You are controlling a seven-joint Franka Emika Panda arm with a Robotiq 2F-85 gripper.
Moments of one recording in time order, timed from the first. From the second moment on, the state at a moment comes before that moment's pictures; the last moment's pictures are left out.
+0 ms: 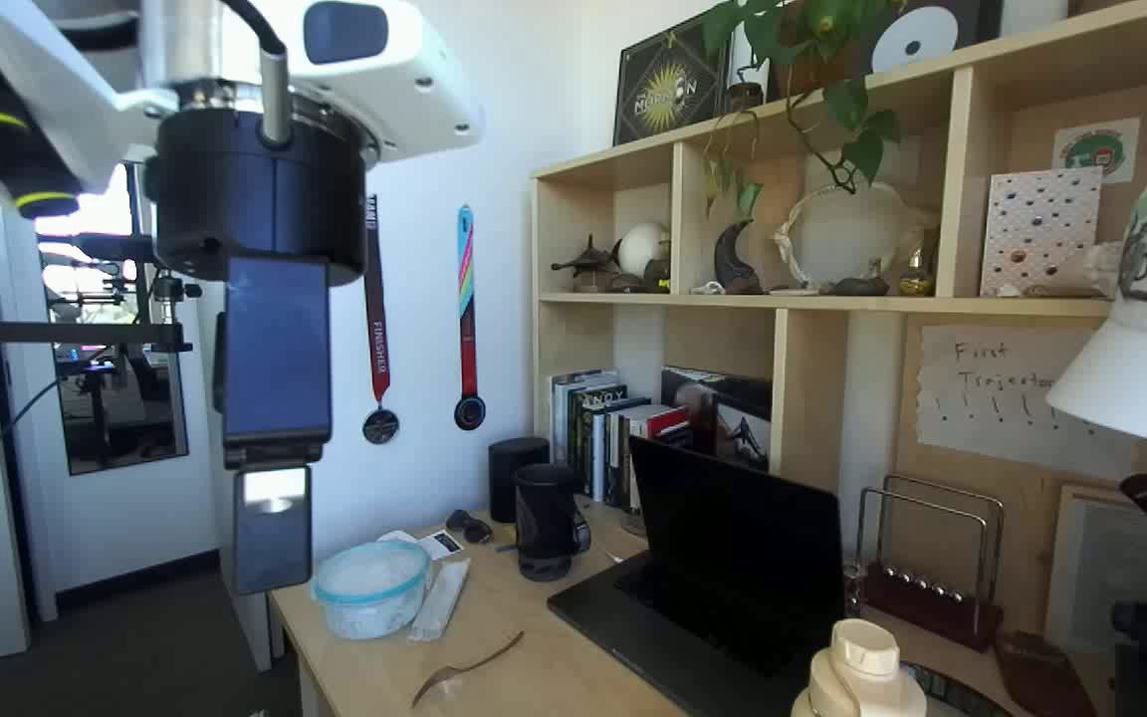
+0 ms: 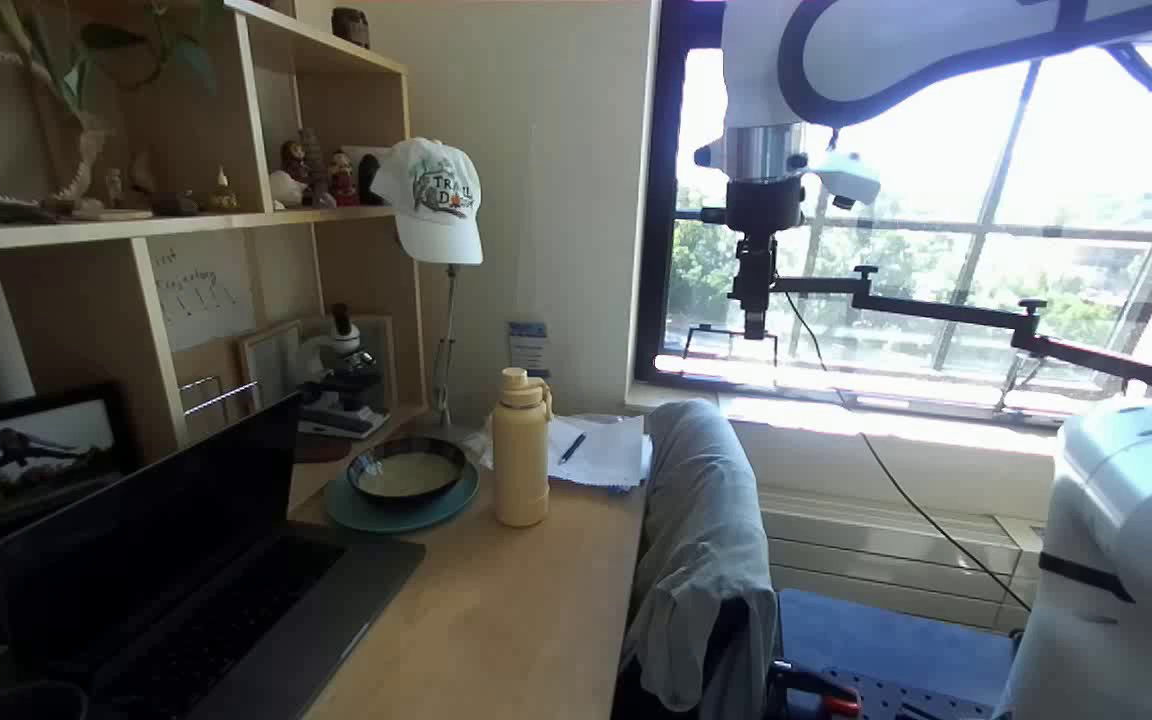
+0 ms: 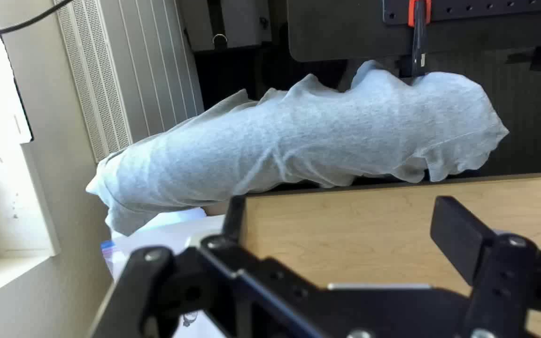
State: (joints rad) arm -0.22 -0.70 -0.21 -2.41 -0.37 1.72 -0.26
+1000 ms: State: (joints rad) arm 0.05 -0.39 0.00 -2.36 -0.19 2.15 -0.10
